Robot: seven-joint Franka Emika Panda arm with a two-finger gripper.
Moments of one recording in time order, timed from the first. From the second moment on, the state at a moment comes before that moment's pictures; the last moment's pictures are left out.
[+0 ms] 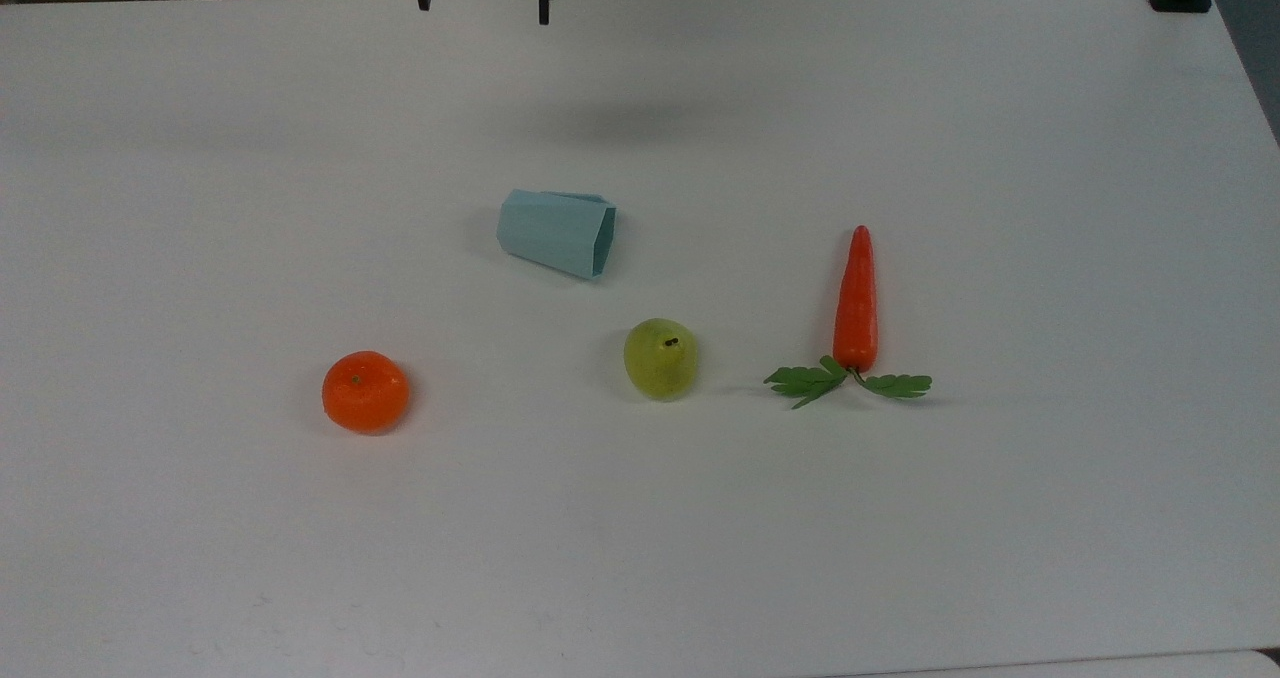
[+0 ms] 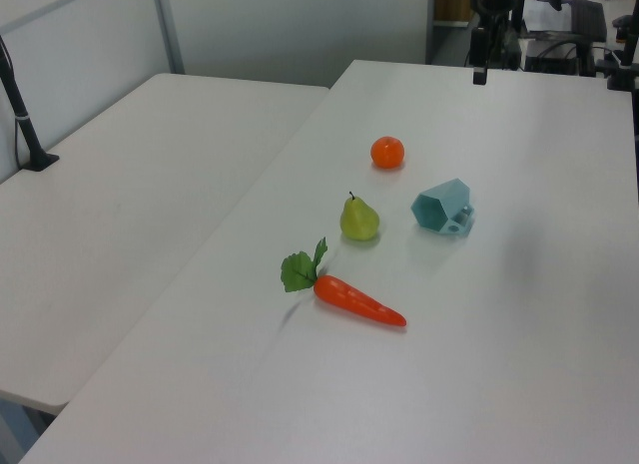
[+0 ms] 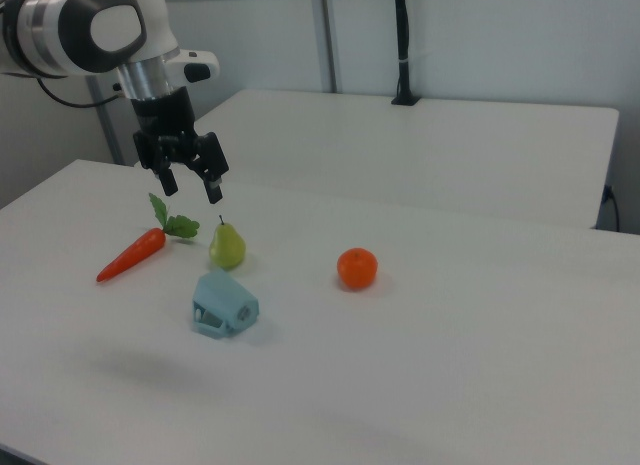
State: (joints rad) arm -0.05 0.01 0.10 -1.67 -0.09 1.68 0.07
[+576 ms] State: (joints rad) arm -0.05 0.01 0.10 -1.68 -0.09 1.68 0.07
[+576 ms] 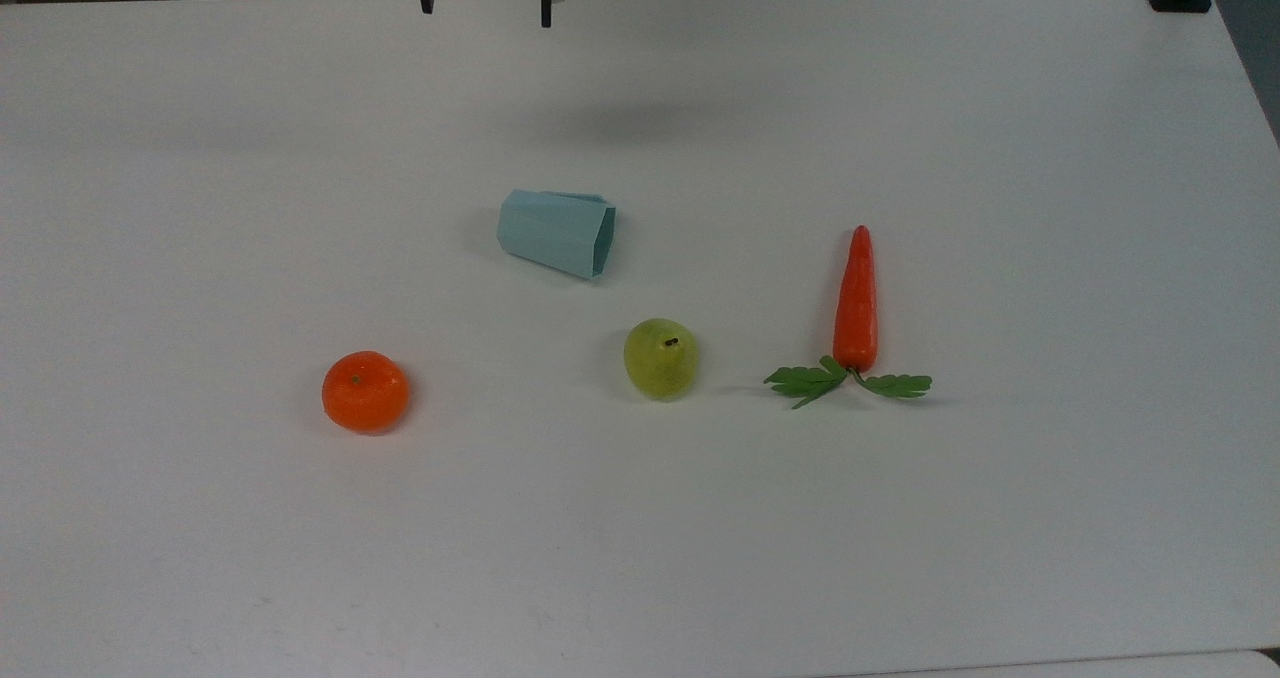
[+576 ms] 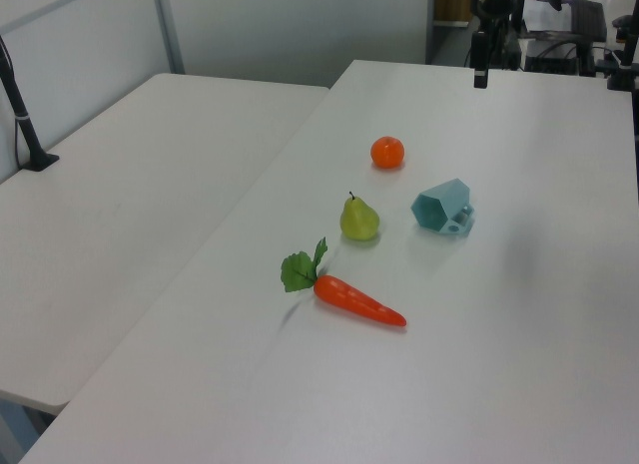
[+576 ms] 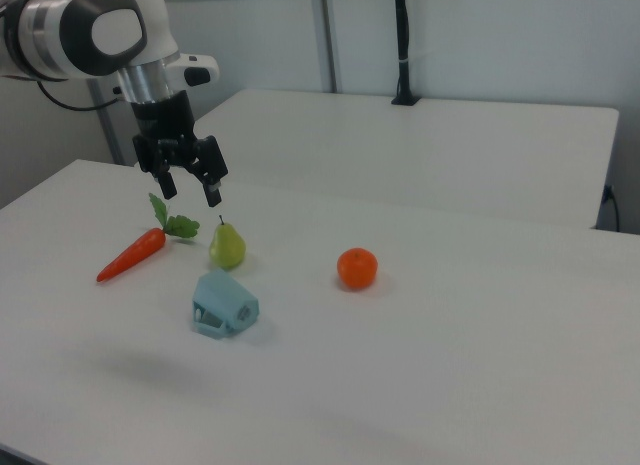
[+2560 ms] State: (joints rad) arm 0.33 0.58 0.11 -1.53 -0.74 1.62 0.70
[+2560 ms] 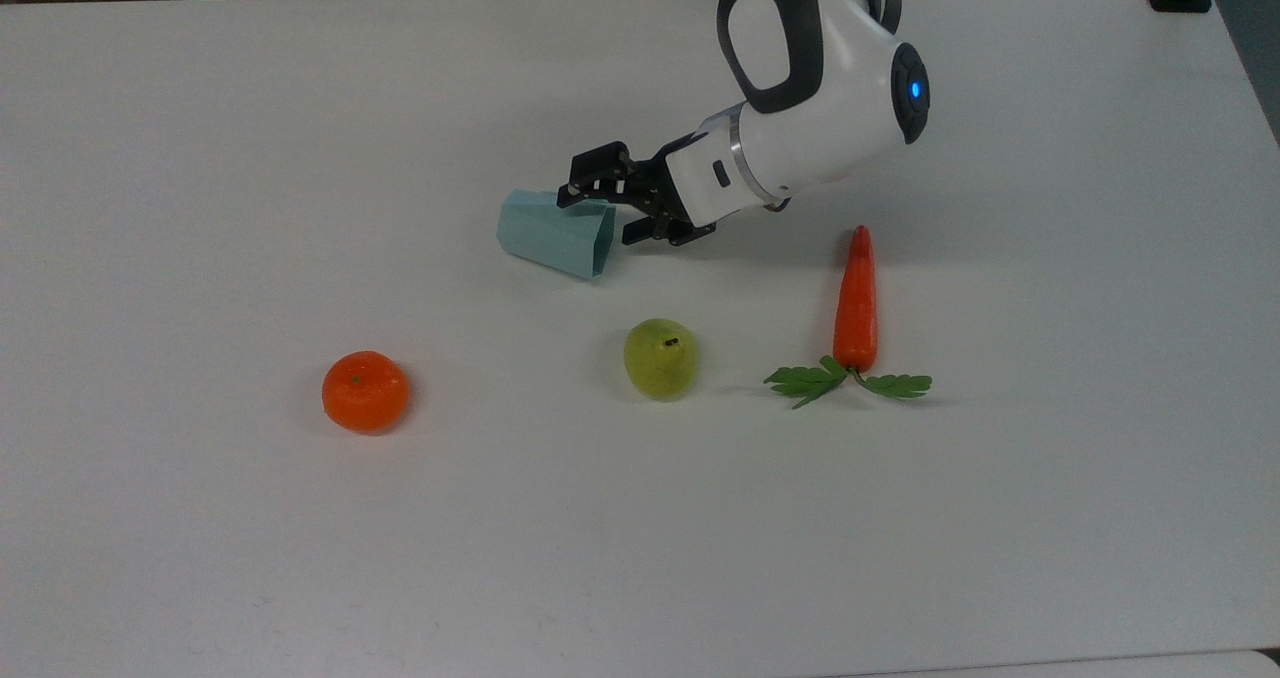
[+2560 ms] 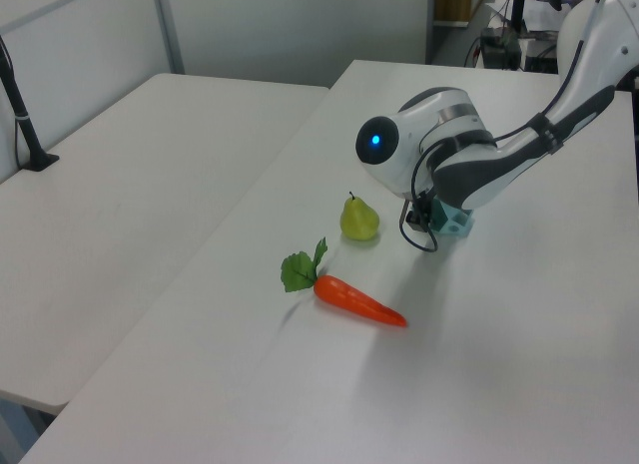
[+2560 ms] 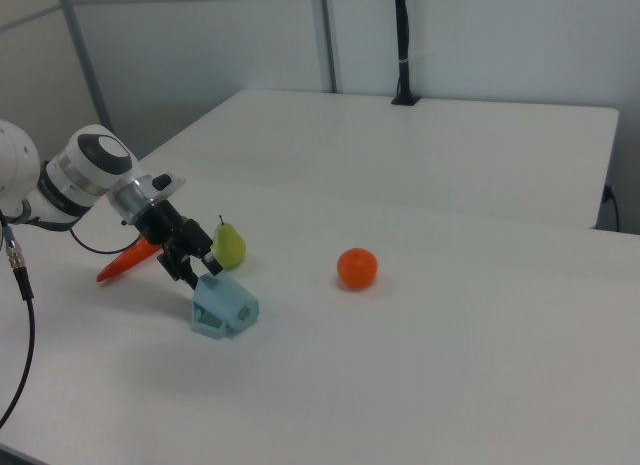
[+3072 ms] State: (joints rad) arm 0.31 0.59 0.07 -1.53 -0.77 1.59 0.67
